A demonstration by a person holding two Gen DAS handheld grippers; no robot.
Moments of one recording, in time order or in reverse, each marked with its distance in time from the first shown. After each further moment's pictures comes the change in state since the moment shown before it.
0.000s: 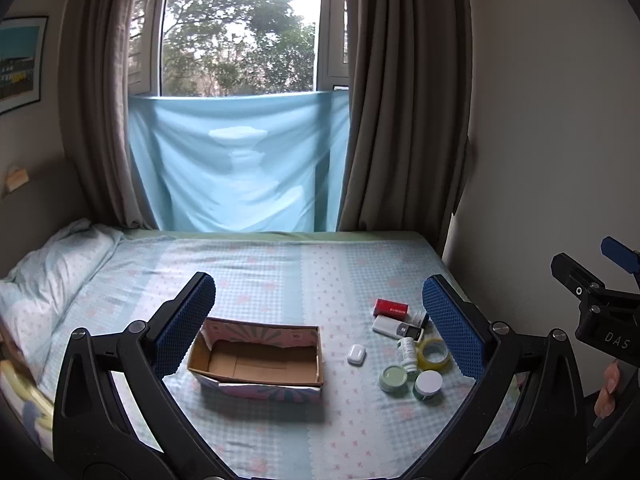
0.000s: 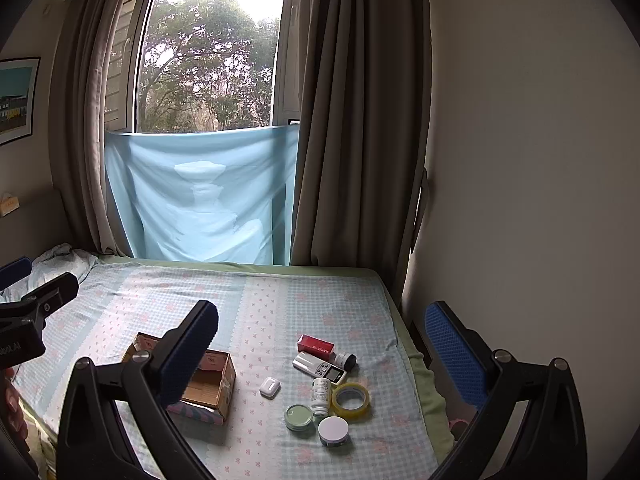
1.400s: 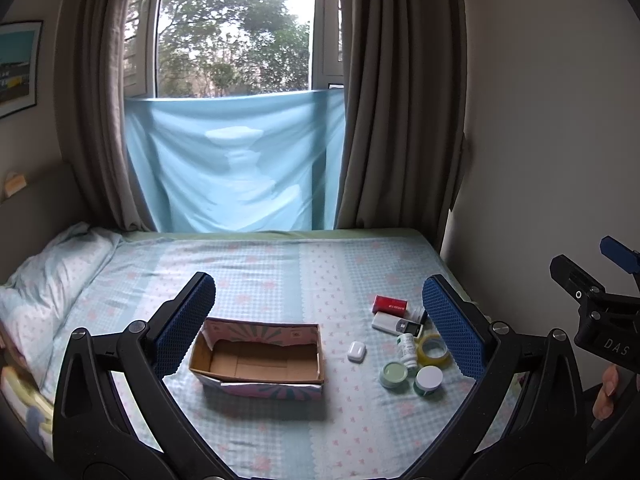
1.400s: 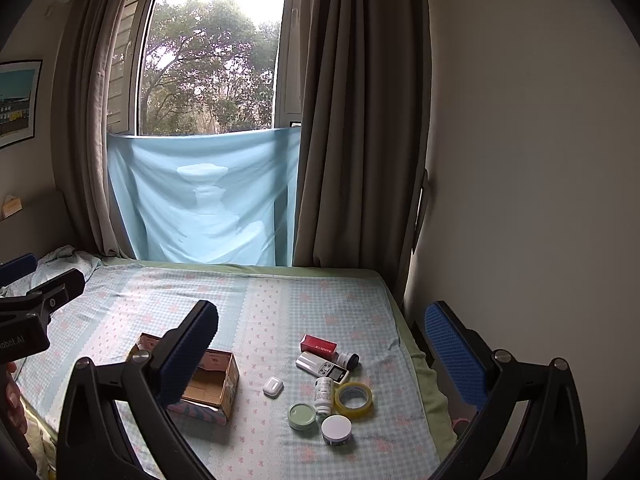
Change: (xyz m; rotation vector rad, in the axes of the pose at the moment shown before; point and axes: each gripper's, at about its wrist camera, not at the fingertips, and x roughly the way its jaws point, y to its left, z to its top) left arm -0.002 0.000 0.001 0.000 0.009 0.022; right arm -0.003 -0.004 -0.003 0.001 0.001 0.014
